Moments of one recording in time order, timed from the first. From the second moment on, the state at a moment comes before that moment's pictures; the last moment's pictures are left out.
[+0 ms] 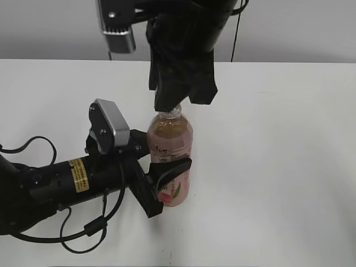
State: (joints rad) left arm -0.55 2.01 -0.54 0.58 -1.24 -0.10; right arm 0.75 1.86 -1.74 0.23 1.23 -1.24
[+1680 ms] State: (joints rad) left arm -0.55 2.01 -0.54 0.58 -1.24 -0.10; right arm 0.31 1.90 -1.08 0.17 0.77 0.00
